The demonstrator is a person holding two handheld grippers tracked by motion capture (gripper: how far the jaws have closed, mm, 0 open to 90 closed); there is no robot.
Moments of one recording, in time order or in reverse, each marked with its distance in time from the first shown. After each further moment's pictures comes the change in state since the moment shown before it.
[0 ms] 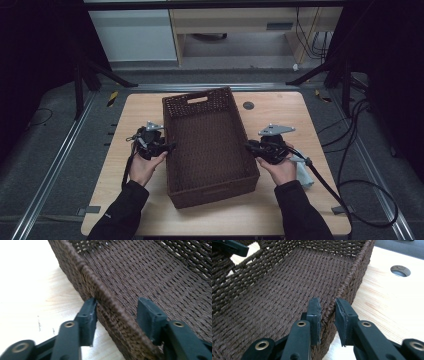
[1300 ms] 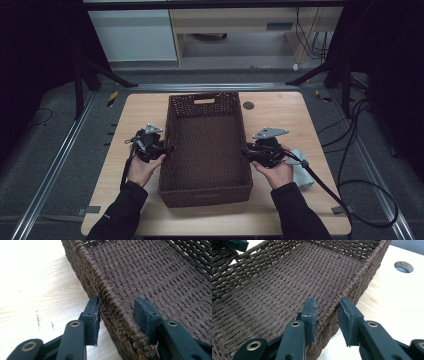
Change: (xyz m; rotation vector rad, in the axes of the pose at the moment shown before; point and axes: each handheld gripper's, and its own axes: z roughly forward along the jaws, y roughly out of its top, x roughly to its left) left arm 0.001 -0.006 -0.004 0.004 -0.007 0.019; right arm 0.017 0.003 -0.001 0.041 -0.017 -0.011
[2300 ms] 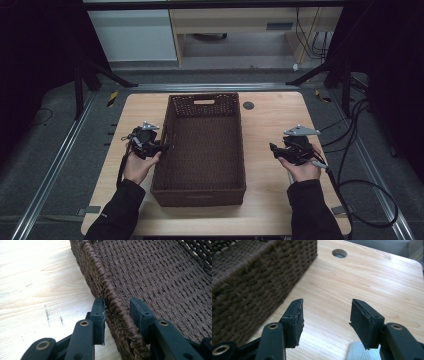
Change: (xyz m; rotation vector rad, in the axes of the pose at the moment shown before) left arm 0.011 0.005 -0.004 0.056 0.014 -0.002; right arm -0.061 -0.032 -0.032 0.005 -0.268 0.102
